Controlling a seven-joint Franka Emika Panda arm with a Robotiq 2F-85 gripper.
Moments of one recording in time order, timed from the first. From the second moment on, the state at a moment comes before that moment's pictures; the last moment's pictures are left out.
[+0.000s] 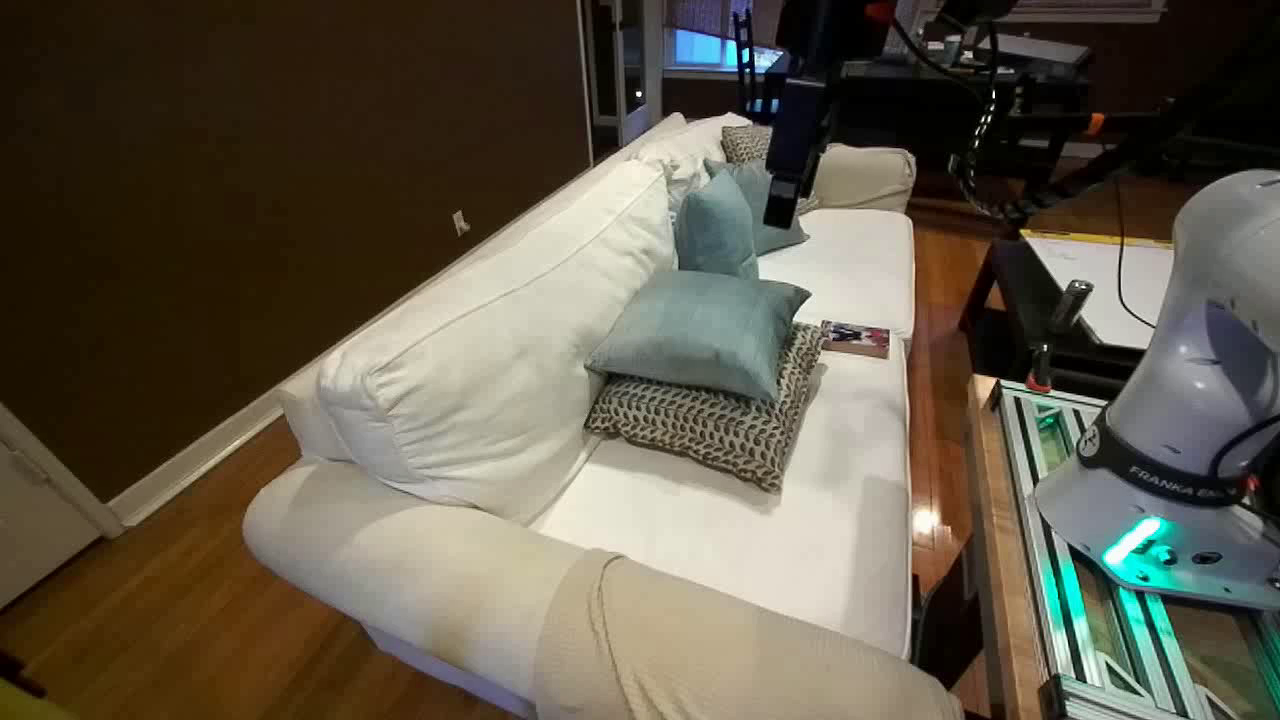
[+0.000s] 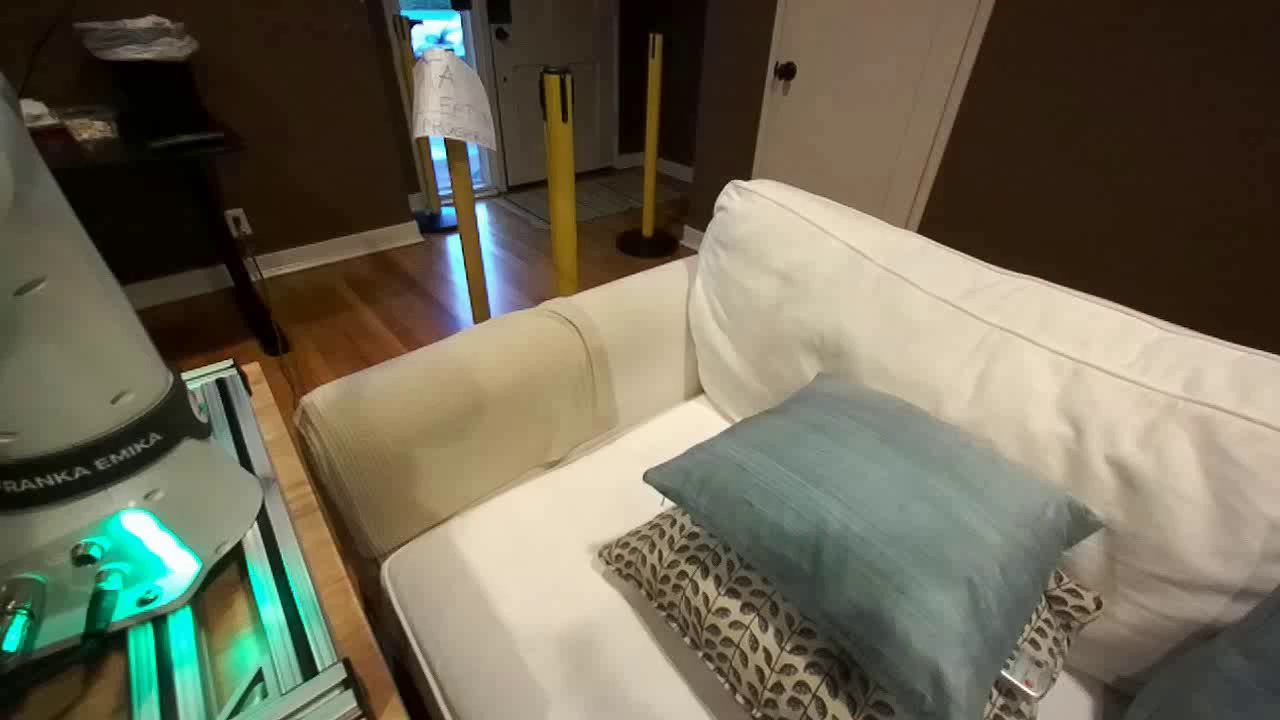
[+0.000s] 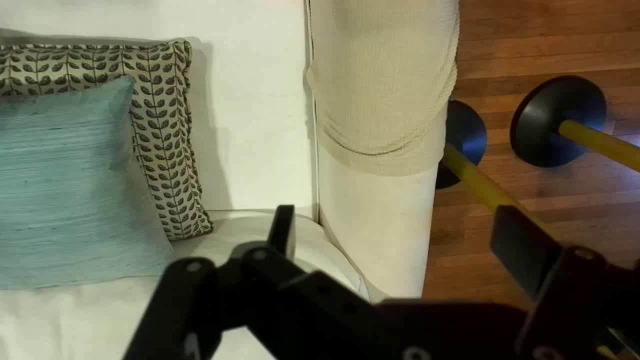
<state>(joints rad) 0.09 -0.54 0.15 -2.34 0.12 1.92 0.20</state>
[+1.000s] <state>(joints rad) -0.03 -0.53 0.08 -2.37 0.09 1.97 0.29</state>
